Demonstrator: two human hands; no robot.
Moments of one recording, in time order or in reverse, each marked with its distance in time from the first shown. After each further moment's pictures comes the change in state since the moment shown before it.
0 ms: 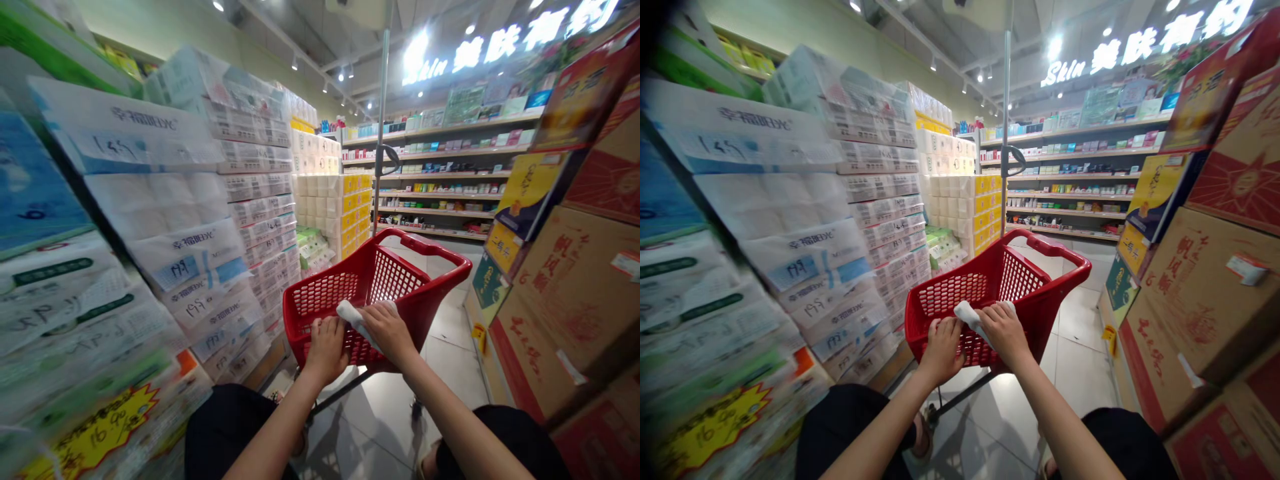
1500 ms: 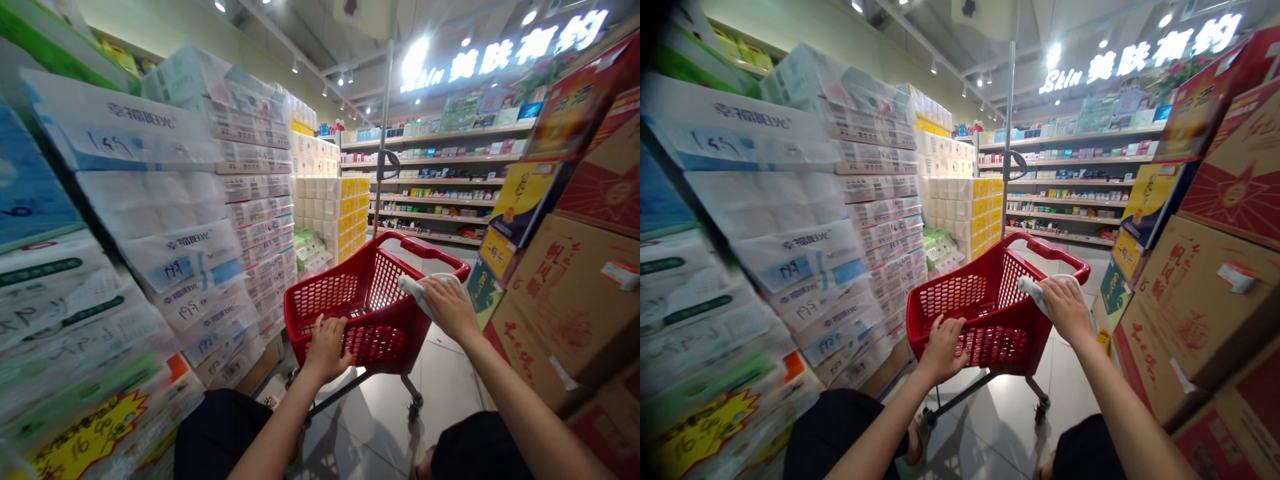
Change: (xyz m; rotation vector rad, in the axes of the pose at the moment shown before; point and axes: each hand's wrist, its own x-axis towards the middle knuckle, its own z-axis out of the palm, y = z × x) left_hand 0.013 -0.001 -0.002 -0.185 0.075 0.052; right_hand -0.030 0.150 -0.053 -0.301 0.007 0.163
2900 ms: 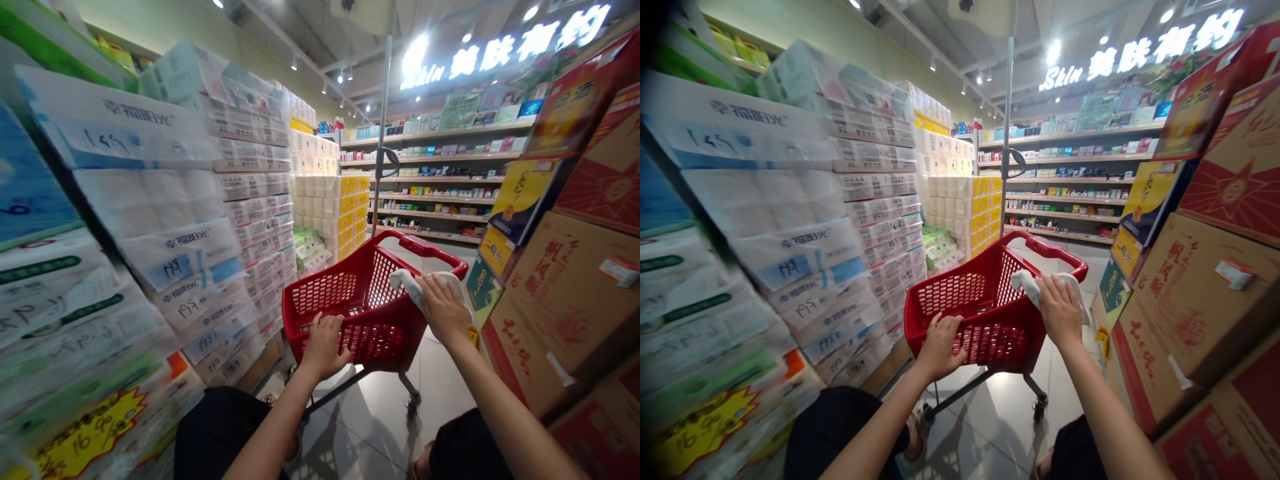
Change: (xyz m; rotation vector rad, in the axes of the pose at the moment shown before) left_hand -0.001 -0.001 -0.005 -0.012 0.019 -0.004; right_hand -0.011 -0.025 0.010 -0.065 0.094 0.151
